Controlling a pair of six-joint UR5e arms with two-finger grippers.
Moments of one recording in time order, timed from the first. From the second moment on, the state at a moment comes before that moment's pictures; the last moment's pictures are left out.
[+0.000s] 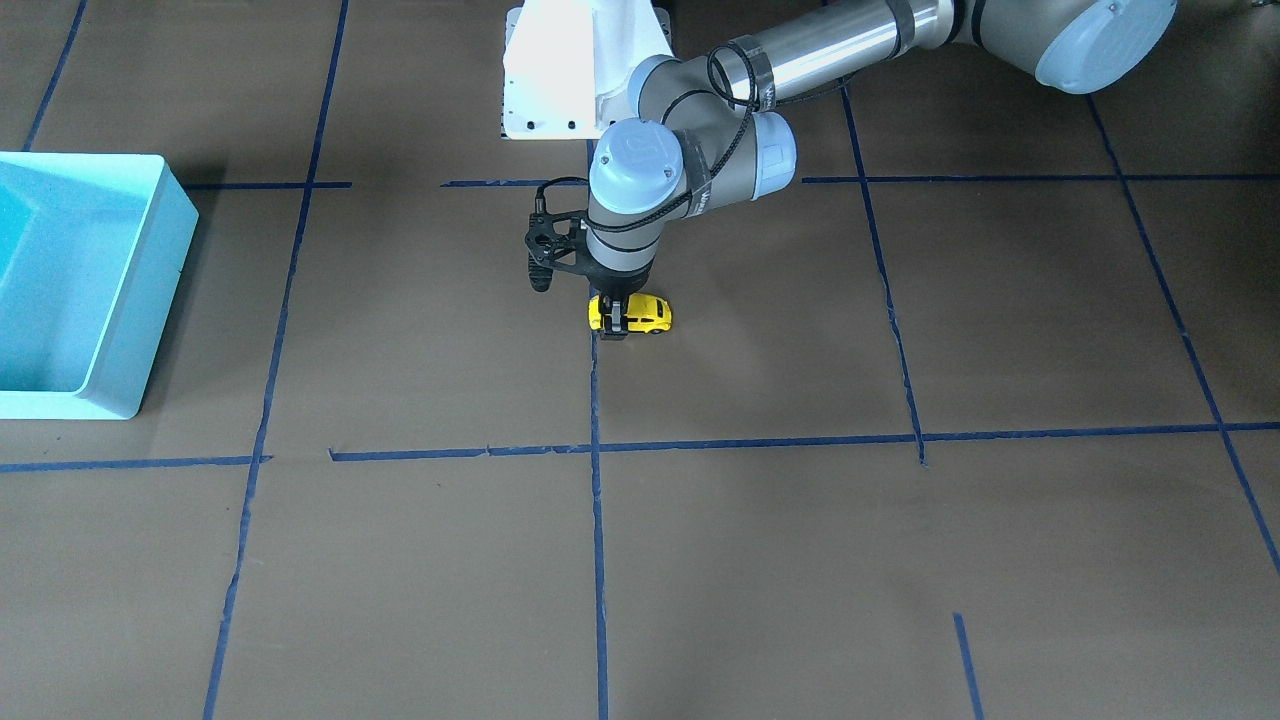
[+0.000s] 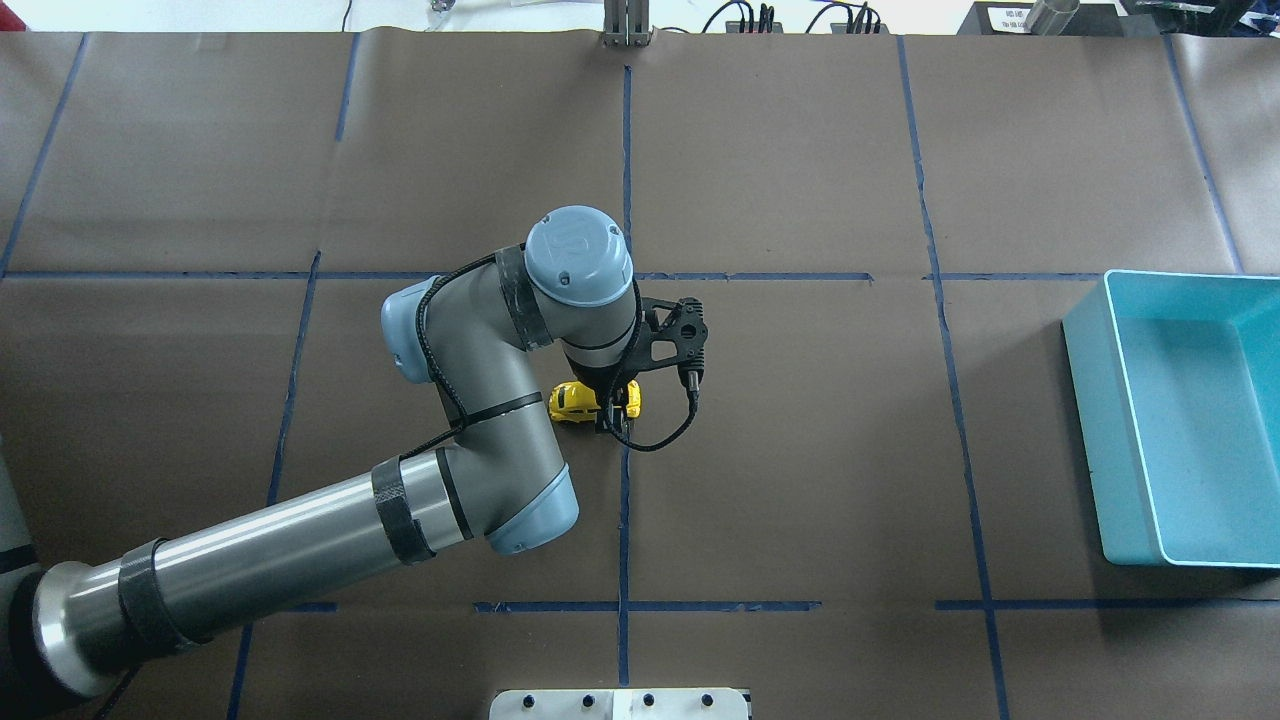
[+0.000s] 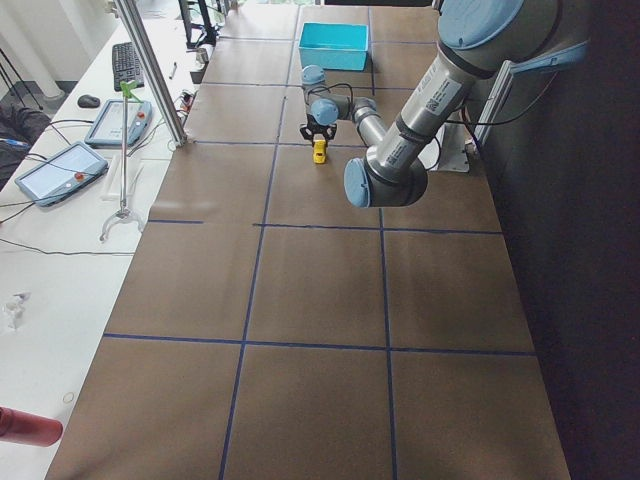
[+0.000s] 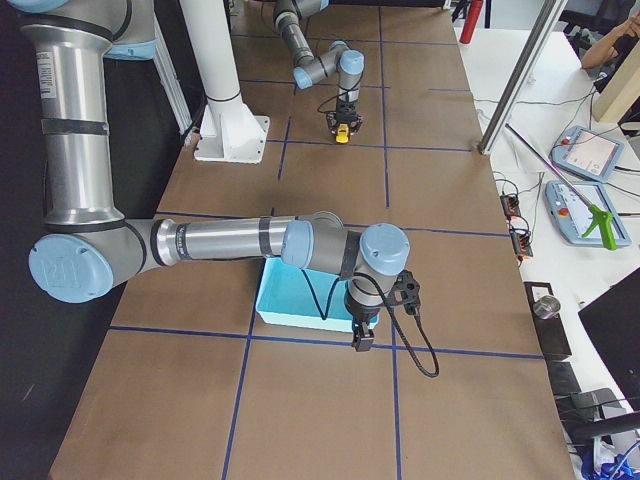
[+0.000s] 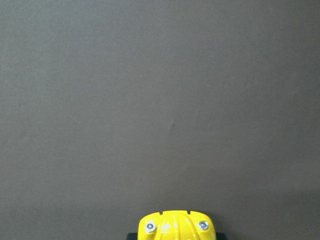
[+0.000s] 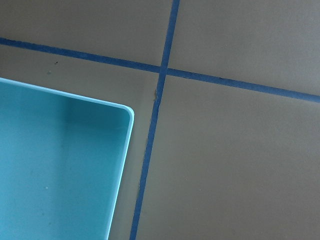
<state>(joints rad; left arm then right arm) -0.50 -2.41 -1.37 -1.74 -2.00 0.34 1.61 -1.56 1.67 -1.83 2.30 -0.30</state>
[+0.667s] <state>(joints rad) -0.52 -2.35 -1.42 -1.74 -2.00 0.37 1.61 -1.55 1.67 -1.83 2.30 -0.30</state>
